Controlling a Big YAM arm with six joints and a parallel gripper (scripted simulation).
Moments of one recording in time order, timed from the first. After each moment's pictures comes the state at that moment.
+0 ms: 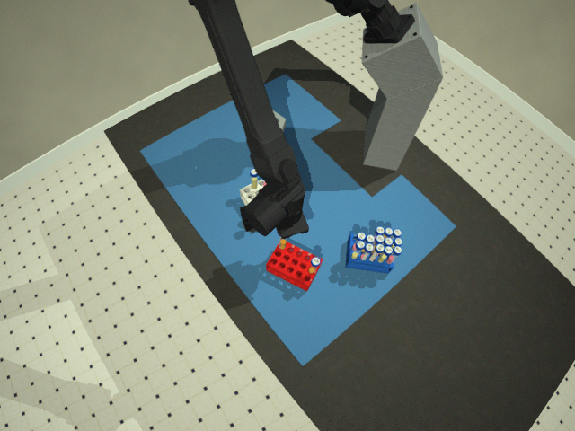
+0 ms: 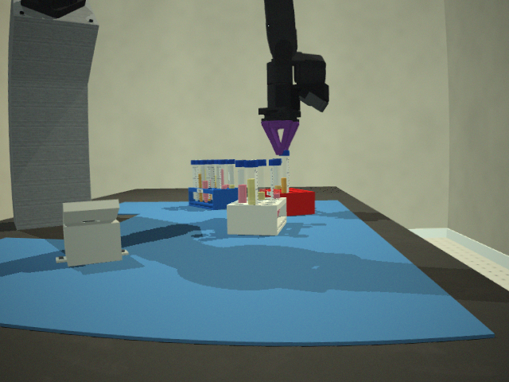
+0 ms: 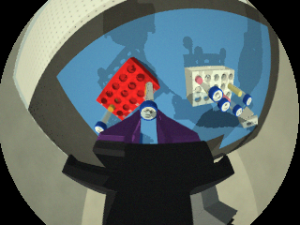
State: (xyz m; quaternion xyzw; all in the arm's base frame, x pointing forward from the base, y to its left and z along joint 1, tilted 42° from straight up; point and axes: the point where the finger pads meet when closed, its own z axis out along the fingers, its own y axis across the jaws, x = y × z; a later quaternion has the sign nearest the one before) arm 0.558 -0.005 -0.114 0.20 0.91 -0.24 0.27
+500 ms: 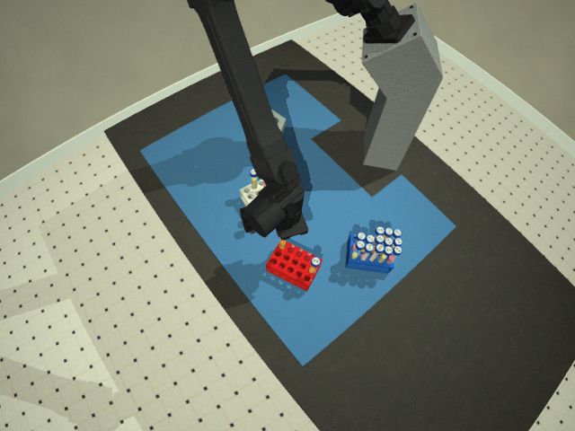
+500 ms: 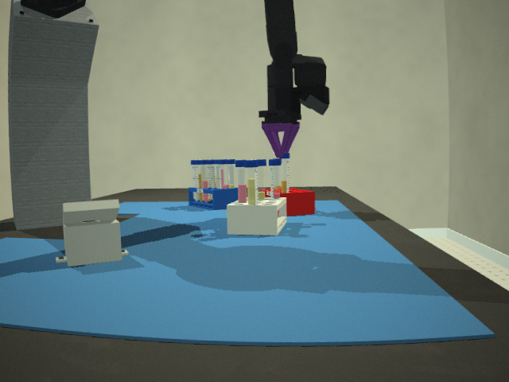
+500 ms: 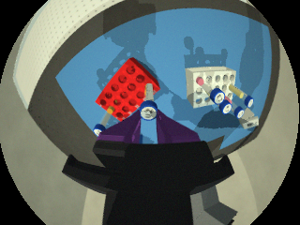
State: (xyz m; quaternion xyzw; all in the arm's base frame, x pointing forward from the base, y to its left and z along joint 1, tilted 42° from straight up) arm 0.561 -0.009 -0.118 0.20 0.91 -0.24 0.27
